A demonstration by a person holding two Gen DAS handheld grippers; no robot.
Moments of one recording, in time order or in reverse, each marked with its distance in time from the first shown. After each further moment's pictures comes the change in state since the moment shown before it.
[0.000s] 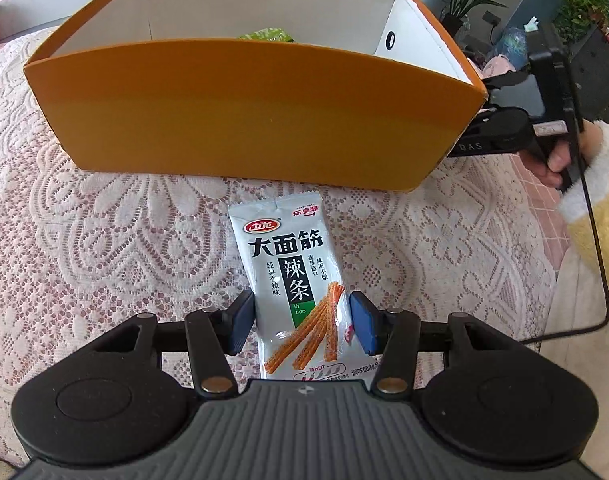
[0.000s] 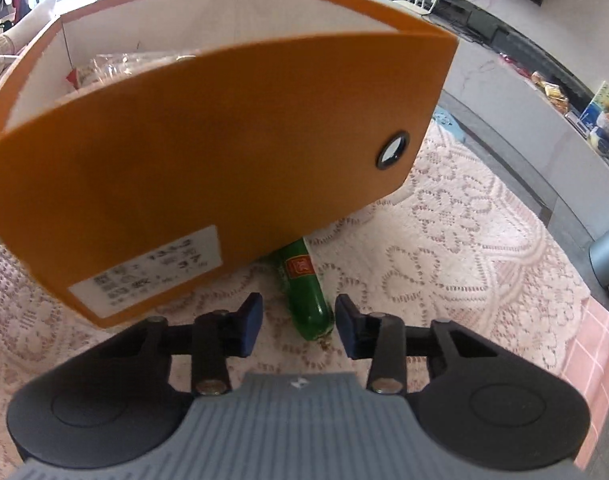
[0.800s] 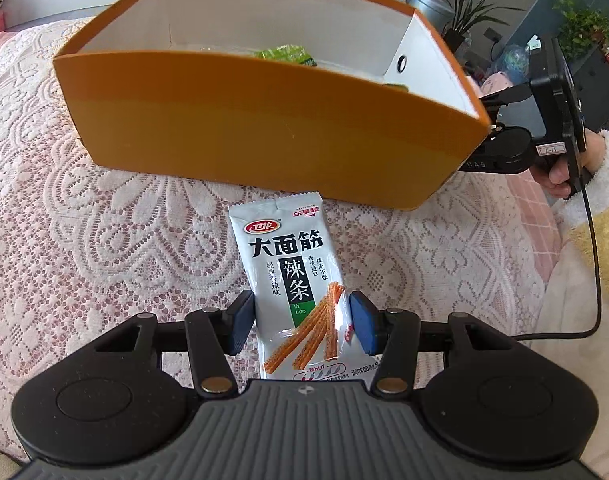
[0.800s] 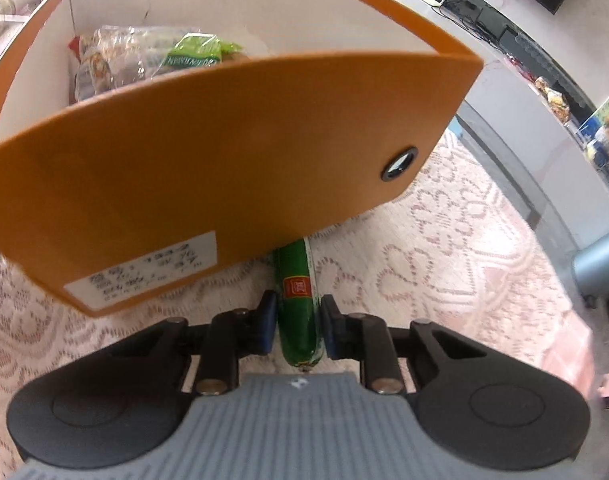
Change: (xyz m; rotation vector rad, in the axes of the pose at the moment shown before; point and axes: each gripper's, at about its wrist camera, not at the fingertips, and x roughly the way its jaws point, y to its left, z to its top) left arm -0.016 0.015 -0.004 -0.045 -0.029 -0.023; right arm -0.008 0.019 0.016 -0.095 0.092 -0.073
